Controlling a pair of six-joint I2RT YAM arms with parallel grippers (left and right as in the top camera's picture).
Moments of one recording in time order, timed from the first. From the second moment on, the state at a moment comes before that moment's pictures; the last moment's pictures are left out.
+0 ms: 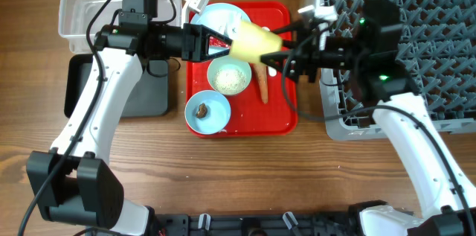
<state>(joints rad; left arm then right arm) -0.15 1.68 1.43 -0.66 1.45 -0.19 0.16 1.39 1.09 -0.04 -1.19 0.09</state>
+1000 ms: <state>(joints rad) -0.18 1.68 1.43 -0.73 0.32 -0.19 -0.12 1.54 1.45 -1.39 0.02 0.21</state>
